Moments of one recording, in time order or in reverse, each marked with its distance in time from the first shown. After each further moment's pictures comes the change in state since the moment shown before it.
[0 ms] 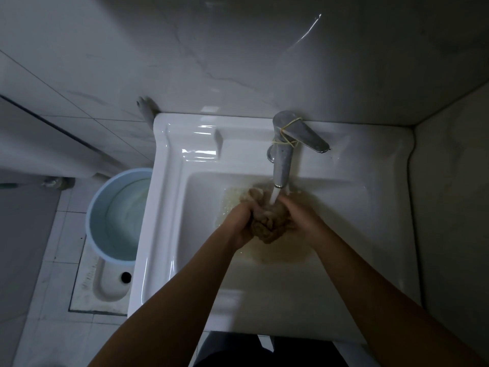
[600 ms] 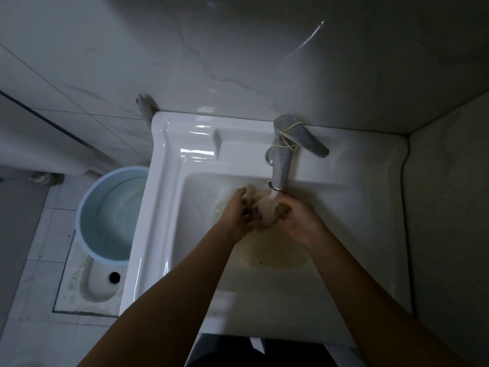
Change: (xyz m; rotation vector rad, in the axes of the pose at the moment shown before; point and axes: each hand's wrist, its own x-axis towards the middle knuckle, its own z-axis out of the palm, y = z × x) left_hand 0.008 0.013 0.004 -0.167 0.216 -0.036; right_hand -0.017 -0.016 0.006 0.410 -0.157 -0.141
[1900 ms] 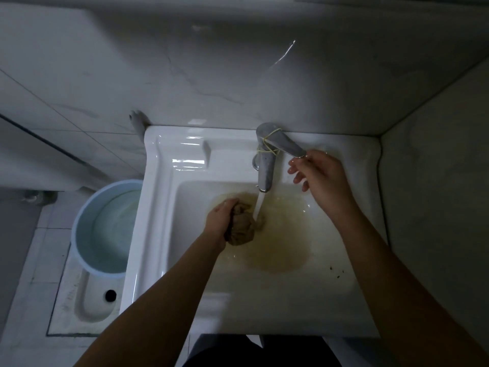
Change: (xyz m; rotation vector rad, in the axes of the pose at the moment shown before) left_hand 0.004 -0.009 -0.024 0.180 0.078 0.227; right_hand -0.073 -0.101 -0.003 -0.716 0.161 -0.677
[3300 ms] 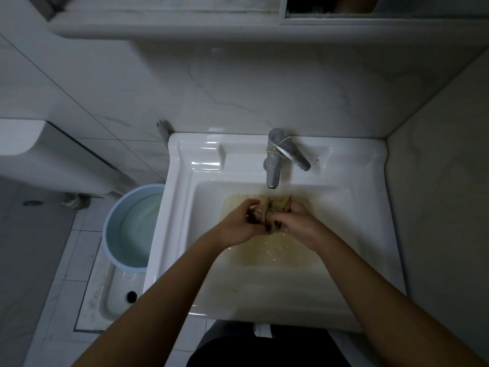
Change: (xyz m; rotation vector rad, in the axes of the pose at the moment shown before) left_hand -0.092 0.031 0.002 0.673 -0.332 0.325; right_hand -0.051 0.051 0.050 0.309 -0.457 0.403
